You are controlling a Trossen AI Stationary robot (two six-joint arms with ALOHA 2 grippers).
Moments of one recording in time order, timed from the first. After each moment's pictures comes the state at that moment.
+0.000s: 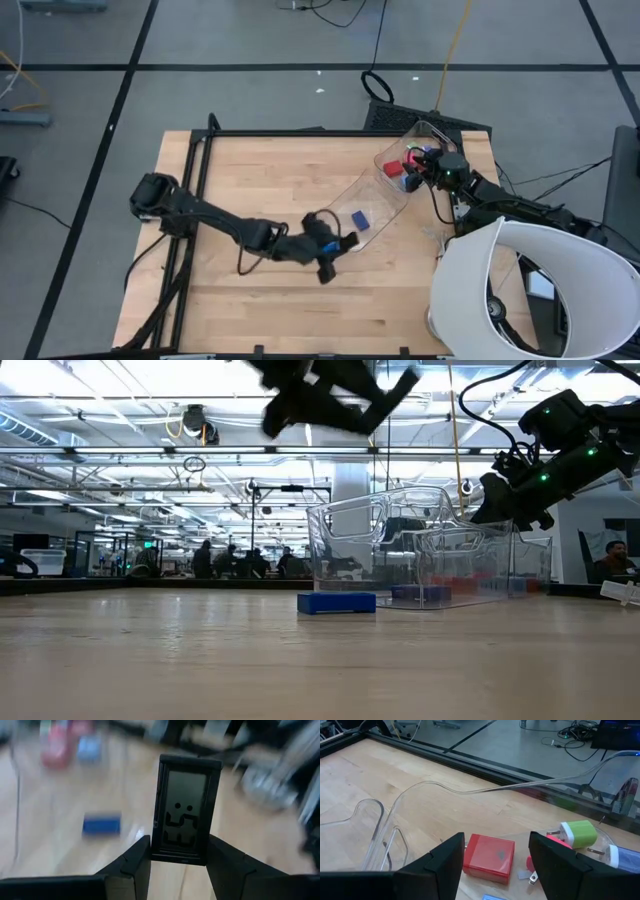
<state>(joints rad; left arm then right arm) -0.32 1.77 1.25 -0.06 -0.43 -0.48 -0.70 0.69 0.21 0.06 0.13 0.22</state>
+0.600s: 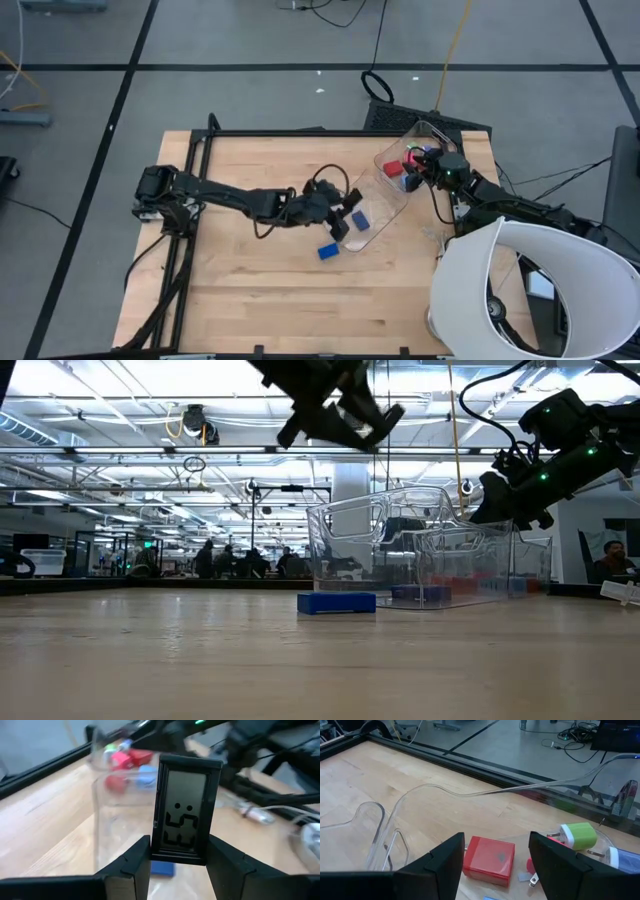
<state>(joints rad) -0.11 1.77 1.34 -0.11 -0.42 -0.49 -0.70 0.69 0.21 0.07 0.13 0.22</state>
